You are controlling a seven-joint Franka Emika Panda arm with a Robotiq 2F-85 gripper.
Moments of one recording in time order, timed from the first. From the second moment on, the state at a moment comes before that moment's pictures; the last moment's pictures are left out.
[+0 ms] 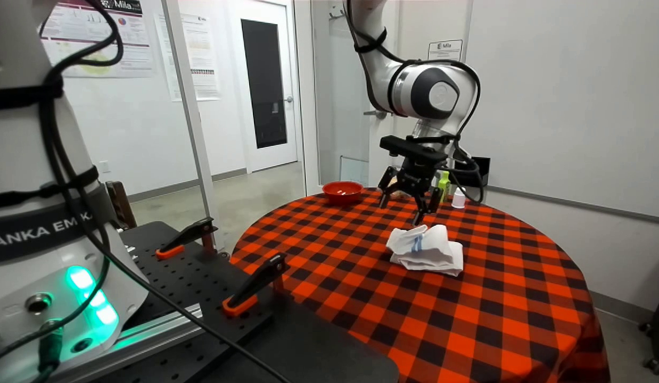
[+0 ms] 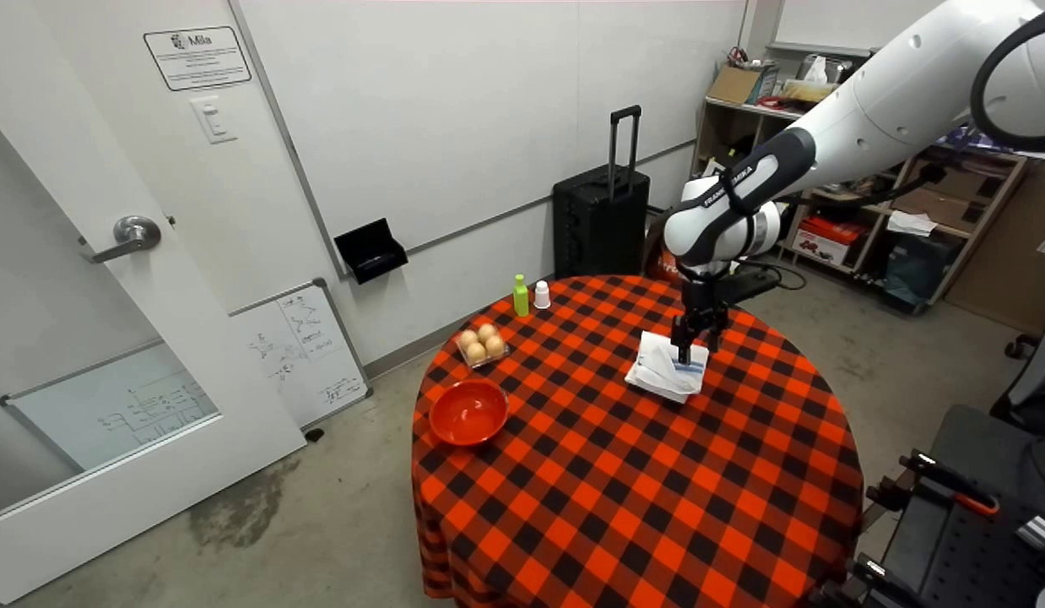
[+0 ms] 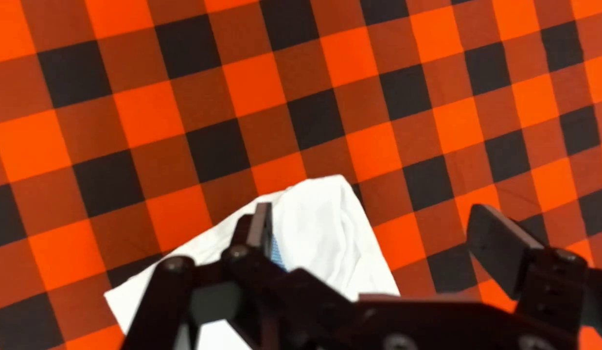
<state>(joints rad) -0.30 0.81 0.00 -1.72 0.14 2.19 -0.28</state>
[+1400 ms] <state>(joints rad) -0.25 1.06 -0.02 -1.37 0.26 2.24 -0.08</state>
